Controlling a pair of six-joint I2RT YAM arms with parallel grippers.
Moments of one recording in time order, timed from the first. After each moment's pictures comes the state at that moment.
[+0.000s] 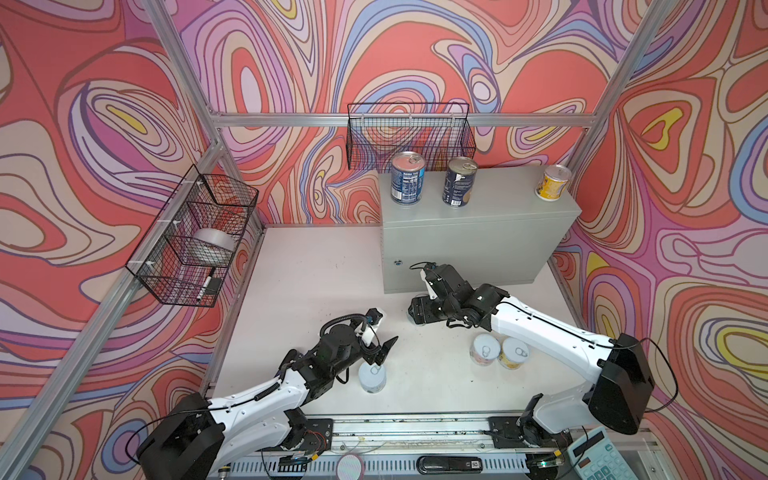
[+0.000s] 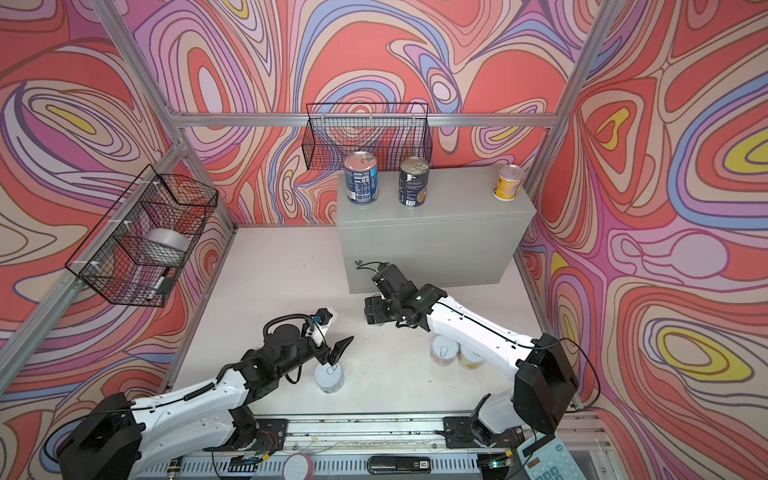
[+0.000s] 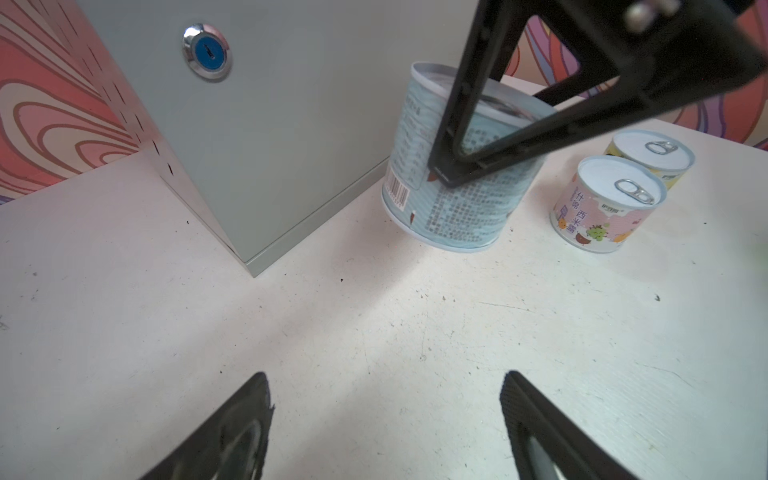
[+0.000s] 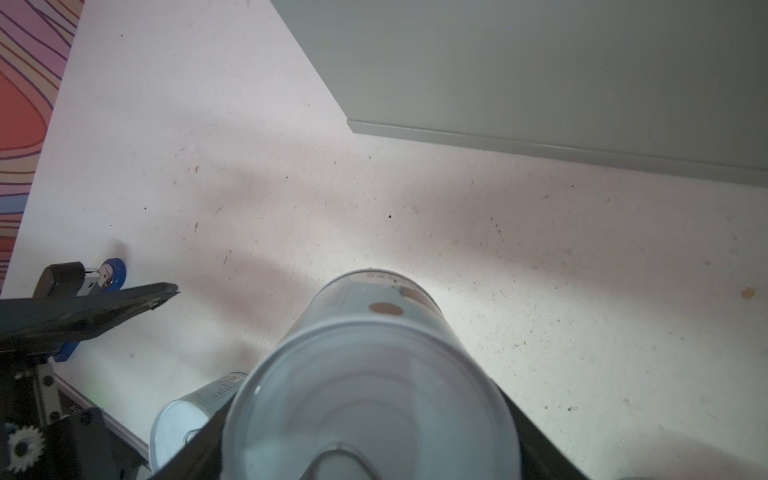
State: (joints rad) left arm -0.77 1.01 0.29 0.38 0.03 0.00; right arm 0.76 1.46 1.18 -0.64 0.02 0.51
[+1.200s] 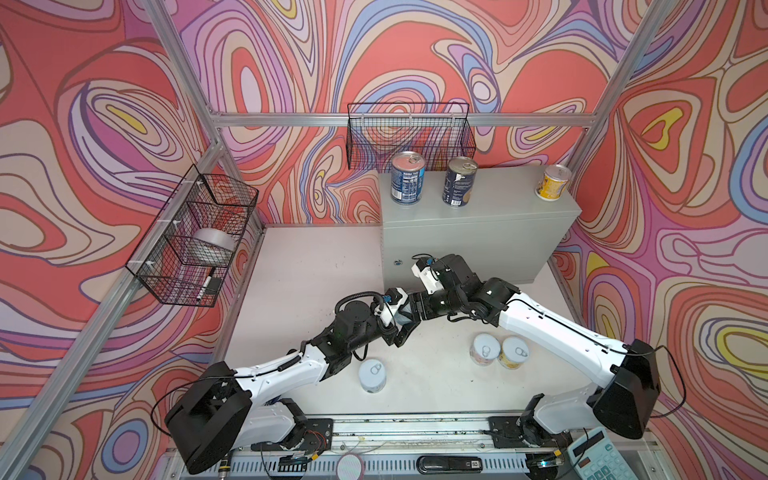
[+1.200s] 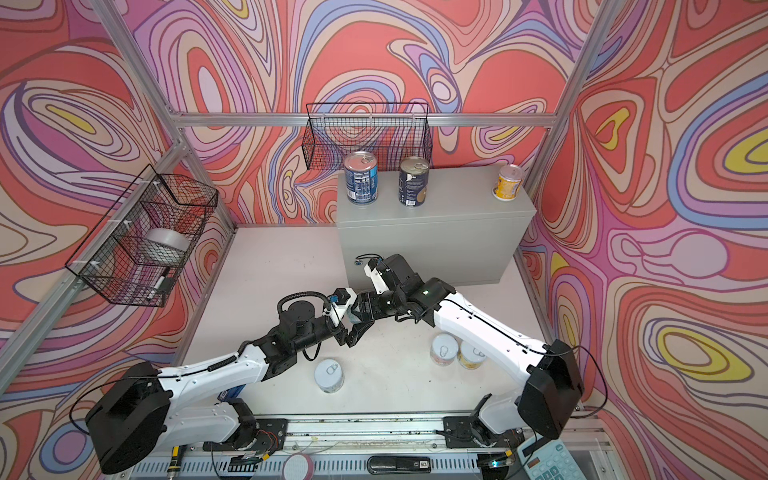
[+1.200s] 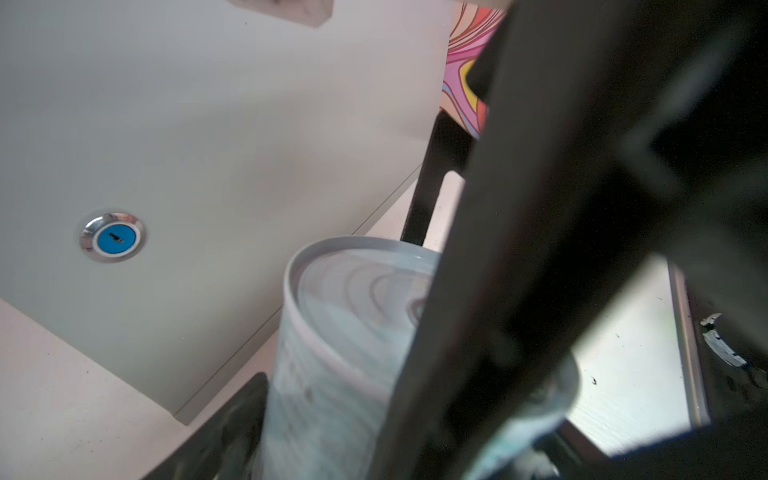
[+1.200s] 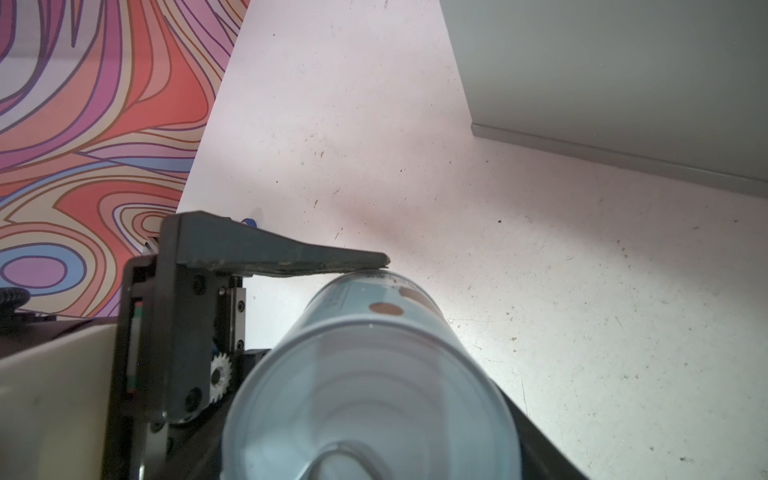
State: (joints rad) left arm -0.77 1.25 0.52 0.48 0.20 0.01; right arm 0.74 1.43 1.23 -0.63 -0.26 0.47
